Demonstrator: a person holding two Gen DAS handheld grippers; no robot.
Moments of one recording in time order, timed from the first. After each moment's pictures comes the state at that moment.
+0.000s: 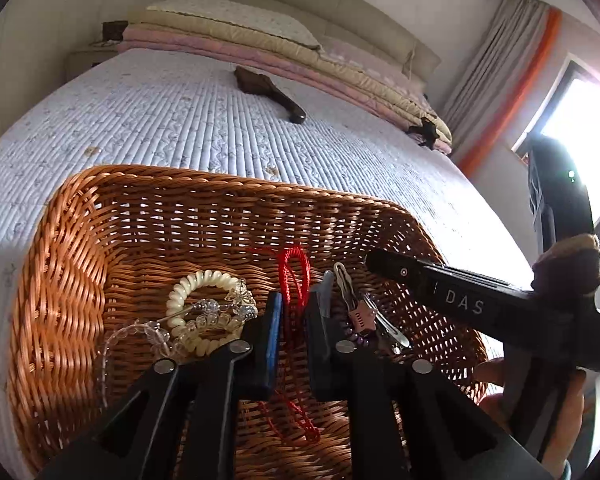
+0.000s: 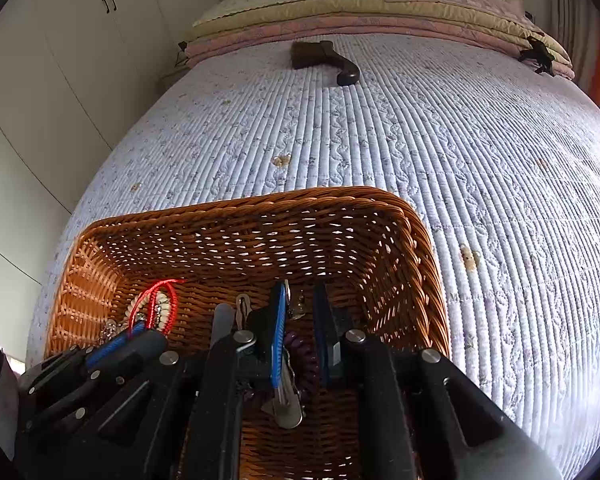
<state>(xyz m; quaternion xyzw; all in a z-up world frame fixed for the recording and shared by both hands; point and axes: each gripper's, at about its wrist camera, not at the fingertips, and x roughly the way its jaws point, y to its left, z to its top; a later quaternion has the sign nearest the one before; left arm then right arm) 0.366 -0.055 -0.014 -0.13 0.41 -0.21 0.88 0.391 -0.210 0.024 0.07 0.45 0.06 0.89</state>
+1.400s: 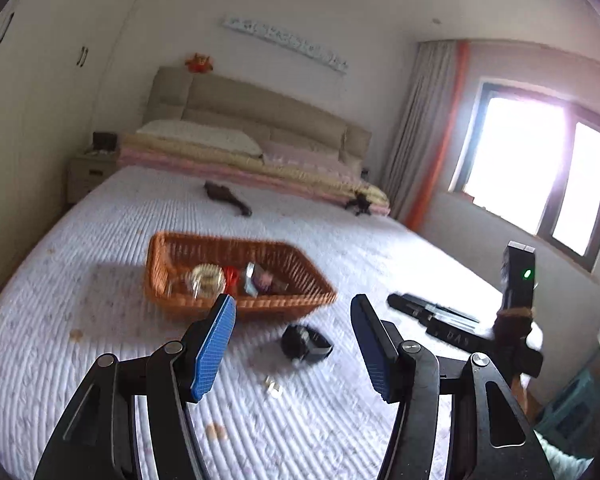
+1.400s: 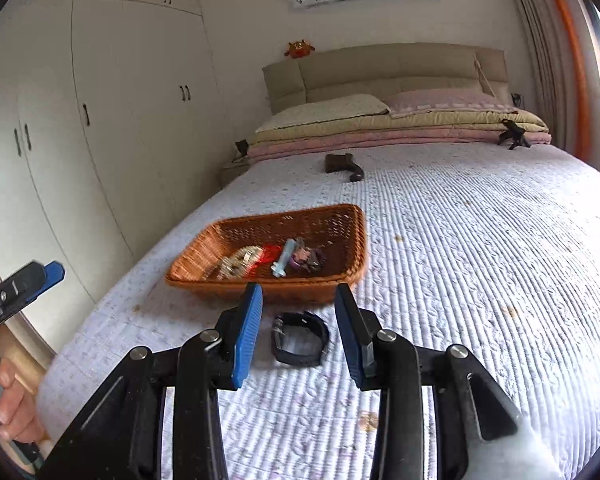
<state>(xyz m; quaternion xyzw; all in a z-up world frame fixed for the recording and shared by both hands) 0.087 0.014 0.082 -0.11 0.22 -0.25 0.94 0.098 -0.246 0.073 0.06 0.23 0.10 0.97</state>
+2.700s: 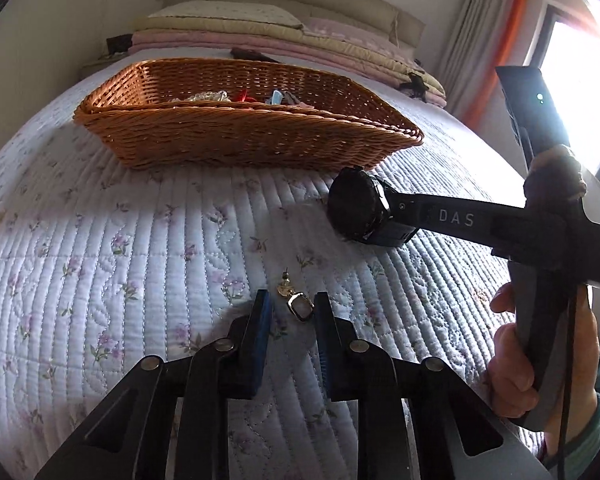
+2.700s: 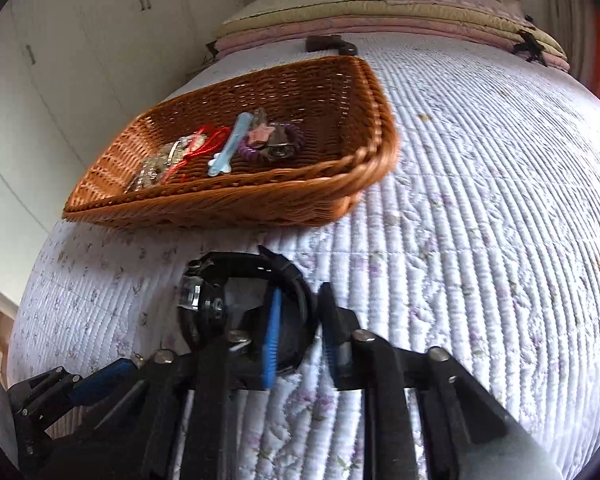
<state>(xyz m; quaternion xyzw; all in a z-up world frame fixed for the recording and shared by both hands) 0.157 -0.061 -0.055 -0.05 0.41 -0.19 0.89 0.240 -0.223 -0.037 0.05 0.41 0.09 0.90</state>
